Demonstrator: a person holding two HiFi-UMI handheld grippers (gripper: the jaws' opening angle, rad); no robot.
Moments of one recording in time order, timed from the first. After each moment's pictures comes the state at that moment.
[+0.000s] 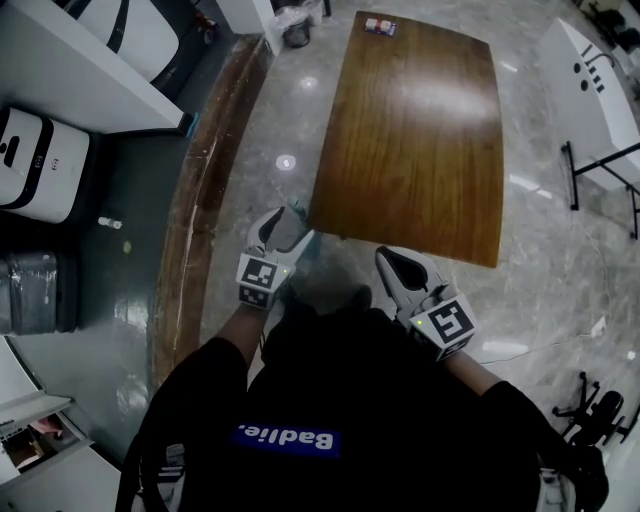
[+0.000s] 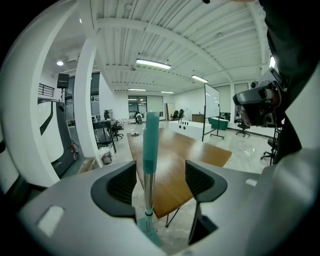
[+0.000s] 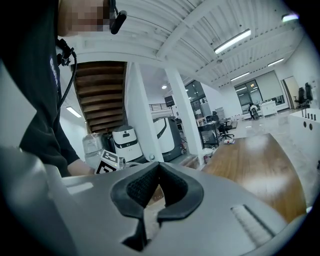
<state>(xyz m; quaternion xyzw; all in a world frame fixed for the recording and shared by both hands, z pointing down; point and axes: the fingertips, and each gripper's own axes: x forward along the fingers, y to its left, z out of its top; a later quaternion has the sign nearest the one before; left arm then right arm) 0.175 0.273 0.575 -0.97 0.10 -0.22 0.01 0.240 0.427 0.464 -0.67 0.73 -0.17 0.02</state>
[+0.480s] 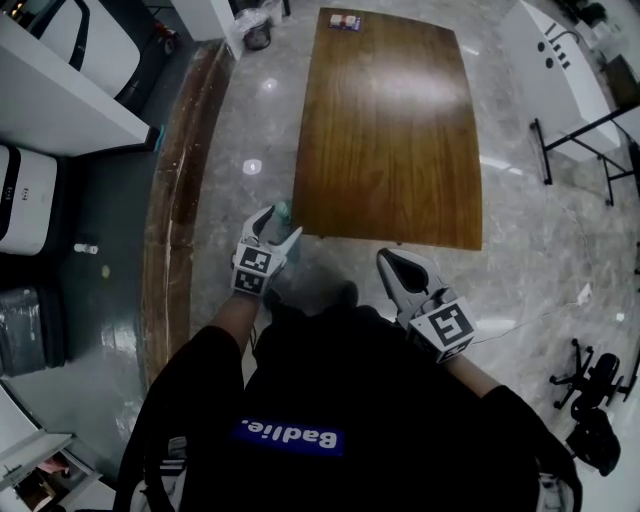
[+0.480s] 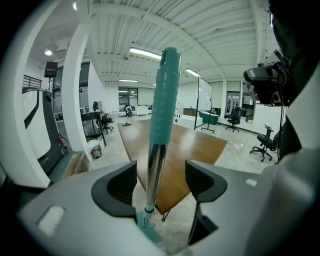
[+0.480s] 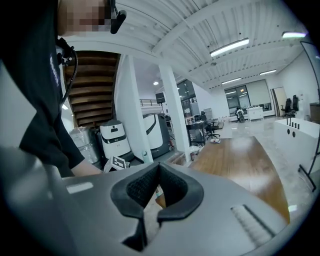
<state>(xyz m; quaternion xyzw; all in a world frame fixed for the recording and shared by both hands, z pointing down) 0.191 0.253 0.640 -0.96 0.03 -0.26 -0.01 0.240 0.438 0.468 -0.72 0.67 -0.18 -0.02</state>
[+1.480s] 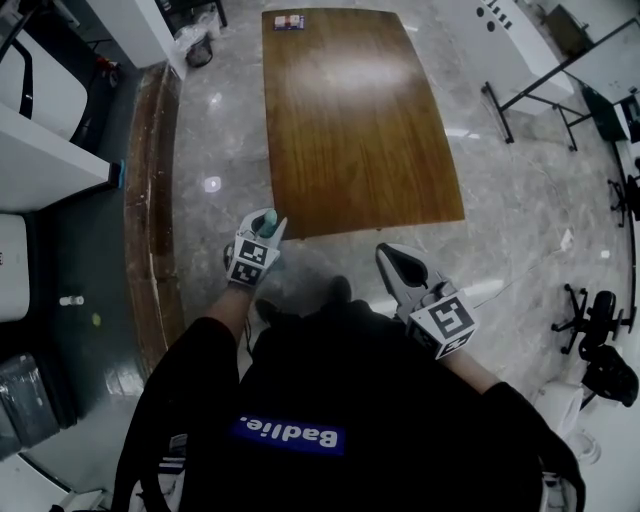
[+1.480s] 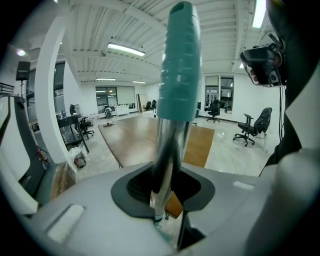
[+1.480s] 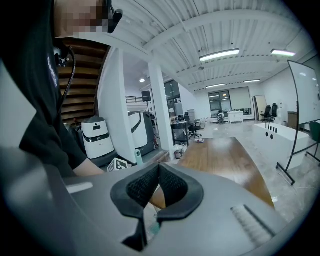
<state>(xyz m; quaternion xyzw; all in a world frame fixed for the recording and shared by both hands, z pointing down) 0.223 0.249 0.673 -0.96 -0.08 -0.28 0.05 0.229 0.443 0.463 -0.79 0.59 -0.19 -0.04</state>
